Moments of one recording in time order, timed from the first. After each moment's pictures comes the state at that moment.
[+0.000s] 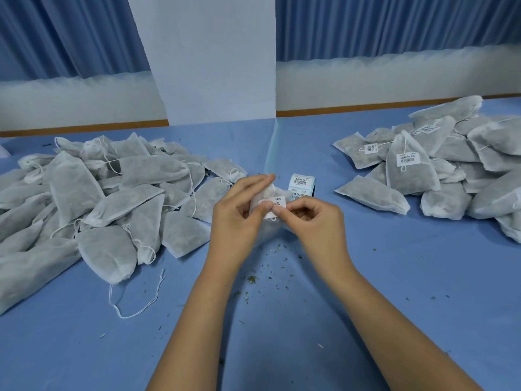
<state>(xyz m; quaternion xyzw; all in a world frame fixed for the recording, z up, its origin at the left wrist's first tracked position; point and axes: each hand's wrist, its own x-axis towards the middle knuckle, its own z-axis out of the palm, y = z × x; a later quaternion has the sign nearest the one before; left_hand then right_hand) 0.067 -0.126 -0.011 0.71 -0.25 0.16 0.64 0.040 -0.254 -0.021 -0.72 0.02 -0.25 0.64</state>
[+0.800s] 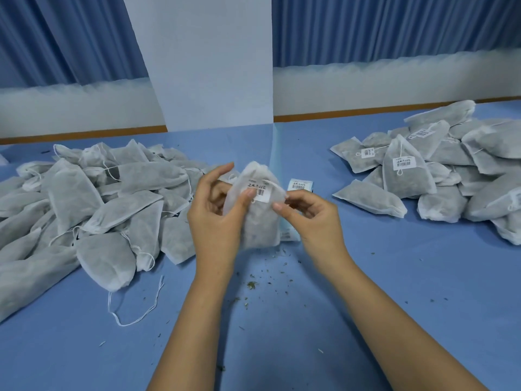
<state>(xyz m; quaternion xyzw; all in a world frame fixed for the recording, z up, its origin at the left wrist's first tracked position) 0.069 -0.121 -0.004 0.64 -0.16 0.28 0.70 0.048 -0.258 -0.014 -0.65 -0.07 -0.23 0.72</state>
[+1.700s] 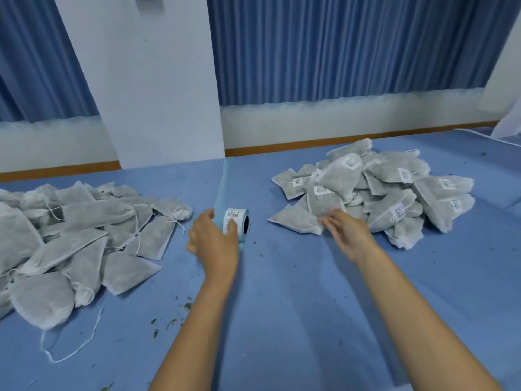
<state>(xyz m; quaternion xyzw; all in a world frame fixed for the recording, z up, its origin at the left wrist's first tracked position) 0.073 -0.222 -0.018 0.85 0.03 0.22 0.48 0.022 -0.445 -0.006 -0.44 0.22 -0.22 0.84</state>
